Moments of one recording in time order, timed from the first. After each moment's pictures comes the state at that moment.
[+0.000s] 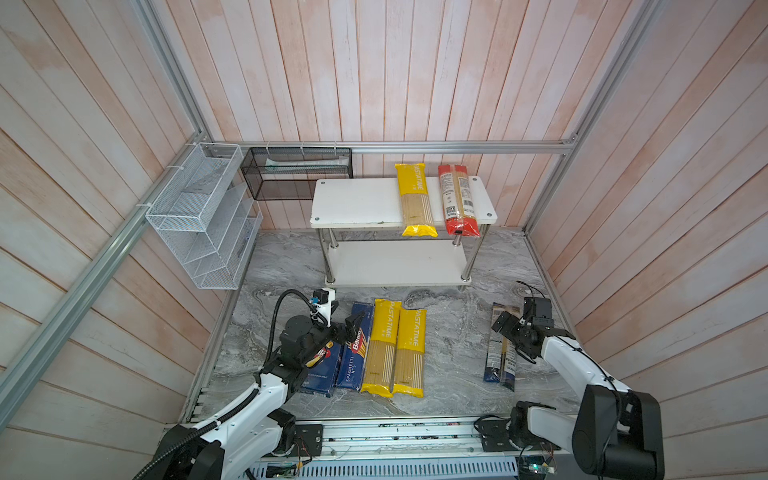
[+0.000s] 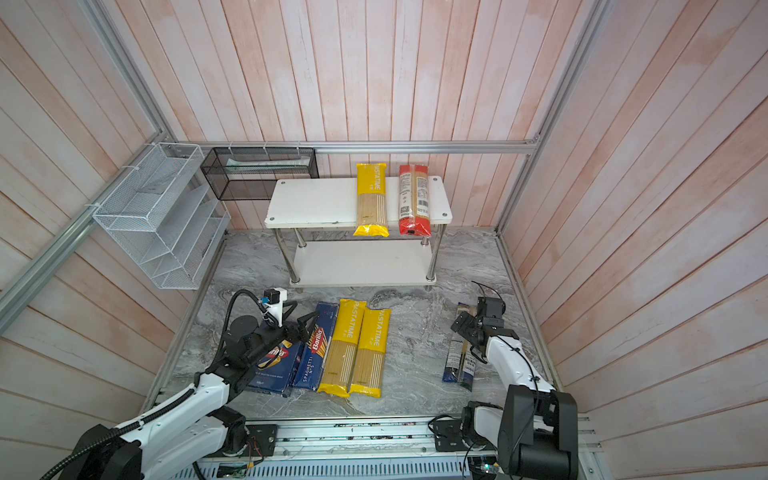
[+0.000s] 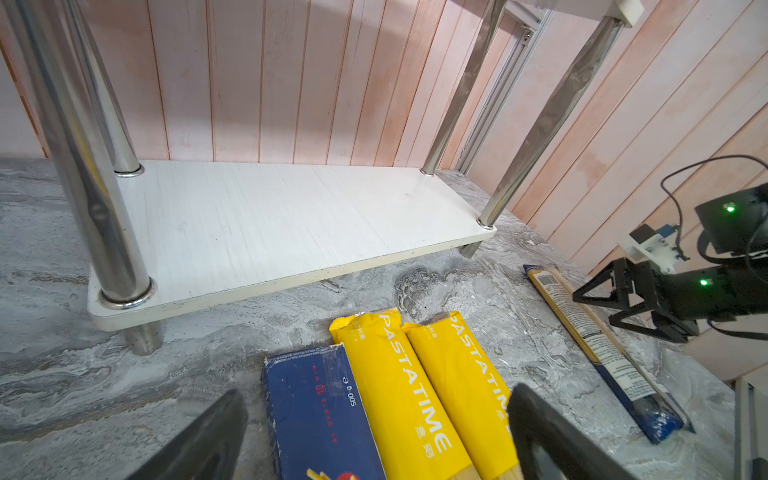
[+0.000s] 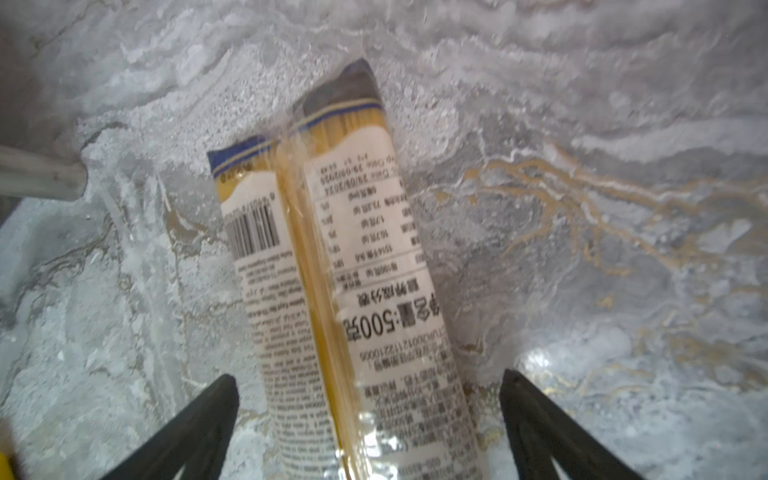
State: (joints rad) left arm -0.39 0.96 0.28 0.49 0.25 -0.25; right arm -0.12 1.22 0.56 -0.38 0.03 0.53
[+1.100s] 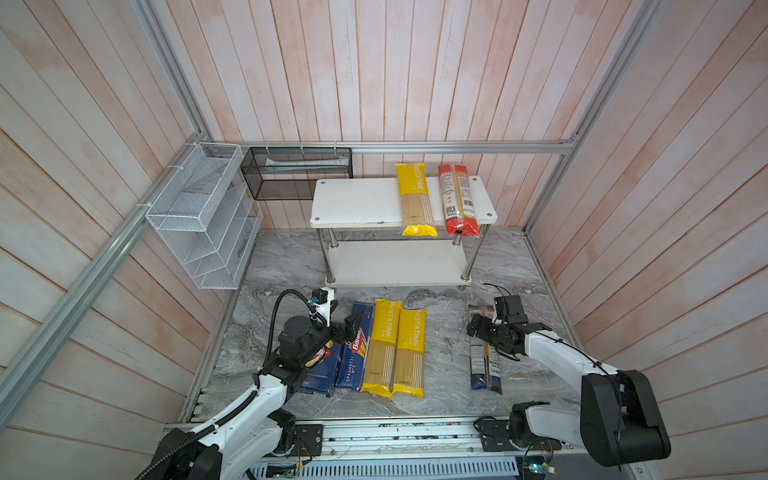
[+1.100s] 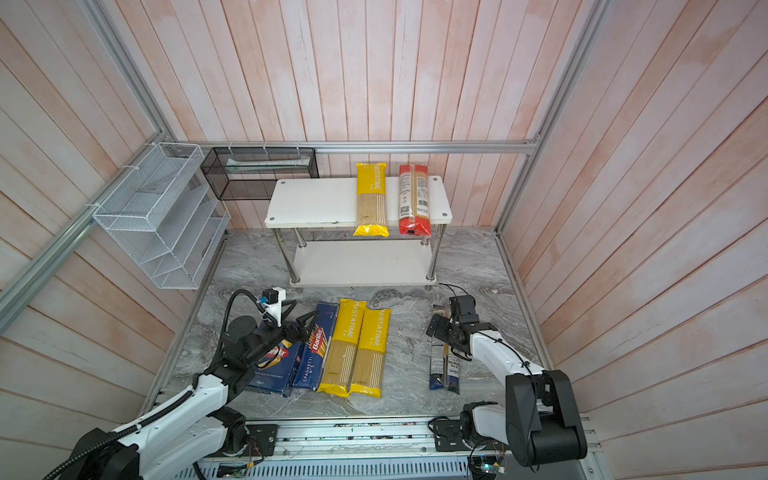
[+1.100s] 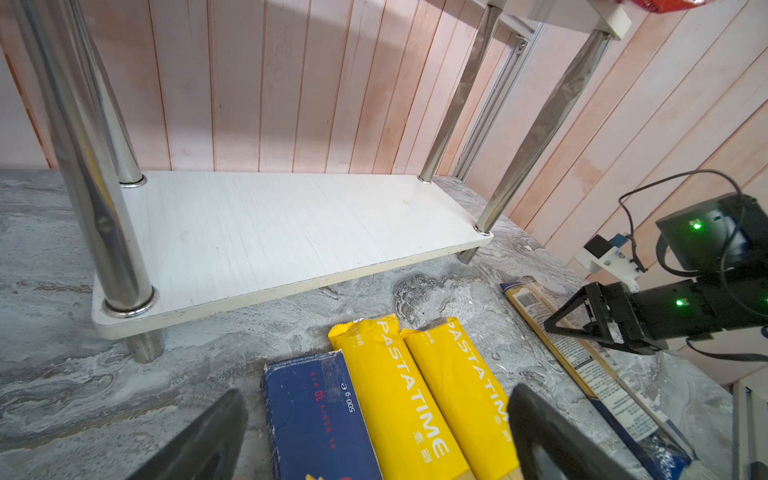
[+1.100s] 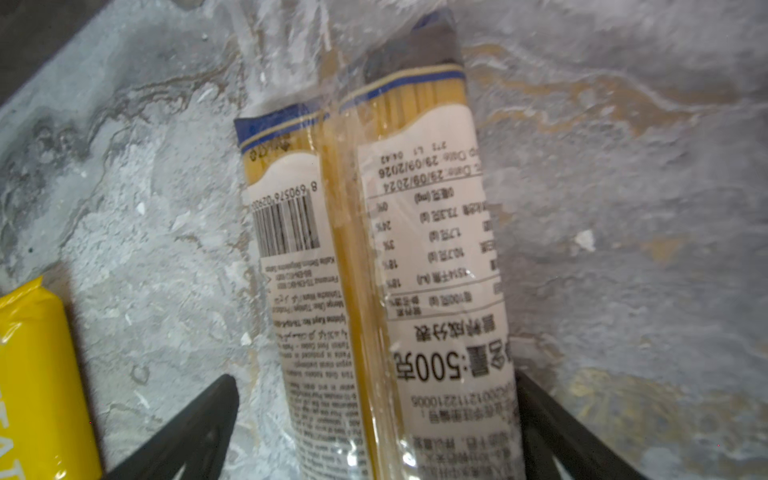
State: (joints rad) left arm -0.39 0.94 0.28 0.49 0.25 -0.25; right arm 0.17 1.26 0.54 -0.36 -0.05 0.56
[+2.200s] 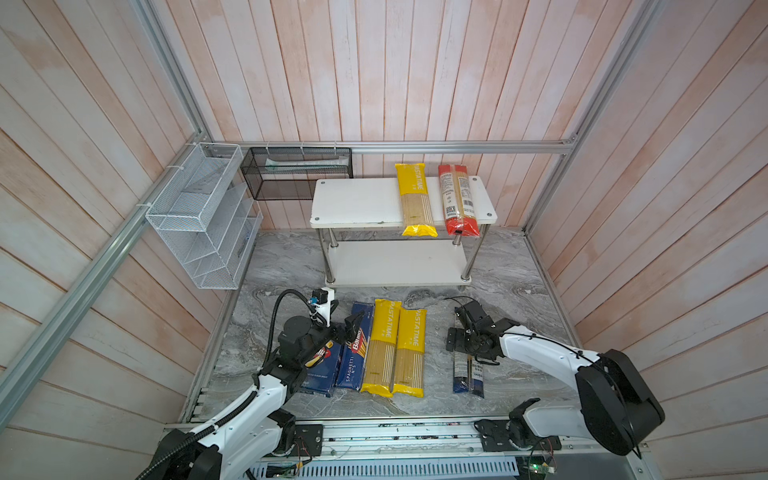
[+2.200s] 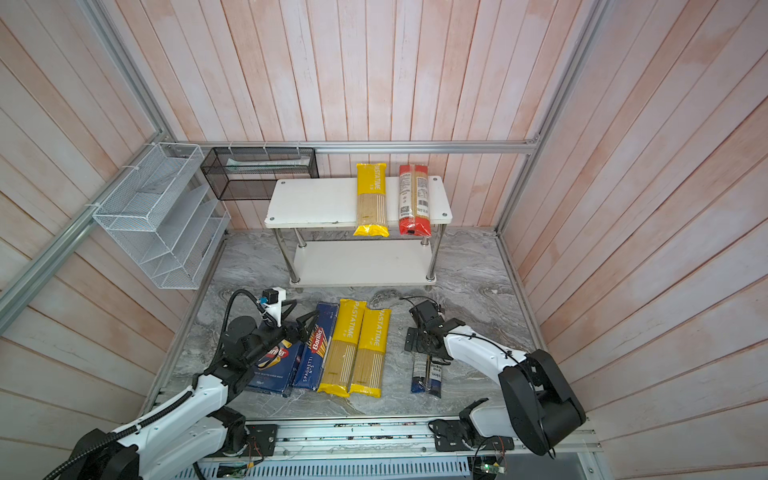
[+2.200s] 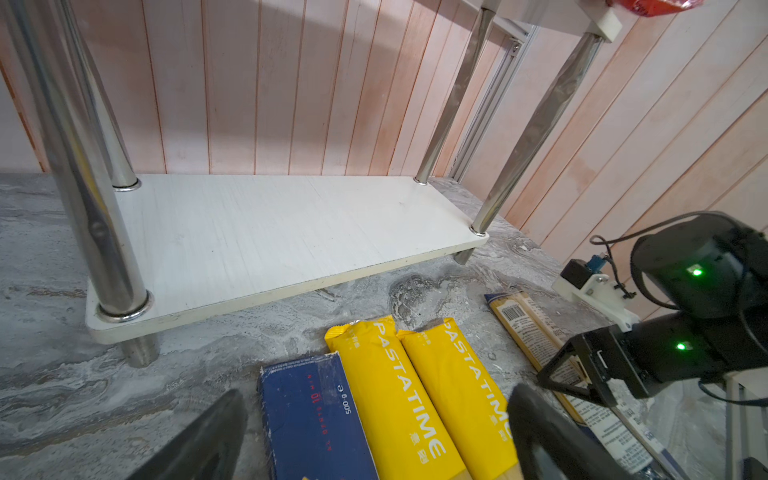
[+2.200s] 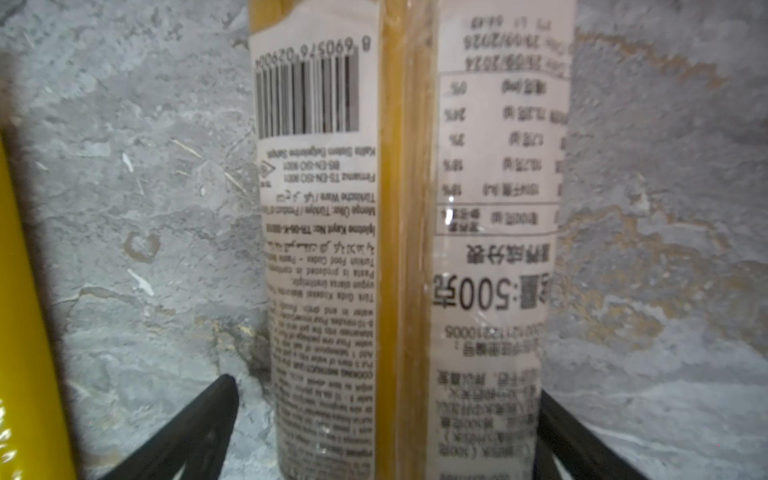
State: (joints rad) left arm -0.39 0.93 0.28 0.50 0.28 -0.24; right arm 0.54 1.35 0.62 -0.53 0.16 0.69
